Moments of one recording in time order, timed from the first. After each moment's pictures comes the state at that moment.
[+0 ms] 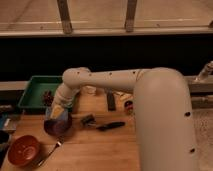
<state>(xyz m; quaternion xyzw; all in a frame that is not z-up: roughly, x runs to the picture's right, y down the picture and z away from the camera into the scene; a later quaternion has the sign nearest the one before) -0.278 0.103 0.748 -0.35 -0.34 0.05 0.87</state>
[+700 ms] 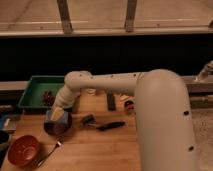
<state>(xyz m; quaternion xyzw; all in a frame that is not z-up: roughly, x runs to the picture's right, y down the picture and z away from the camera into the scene) -0.271 0.126 0.765 -0.37 -0.34 0.08 0.86</state>
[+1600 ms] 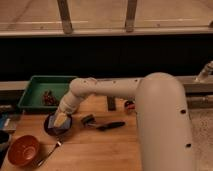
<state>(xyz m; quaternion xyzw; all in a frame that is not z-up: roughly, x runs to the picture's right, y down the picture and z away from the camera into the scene) -0.259 0.153 0.776 -0.40 -0.34 0.08 0.85</state>
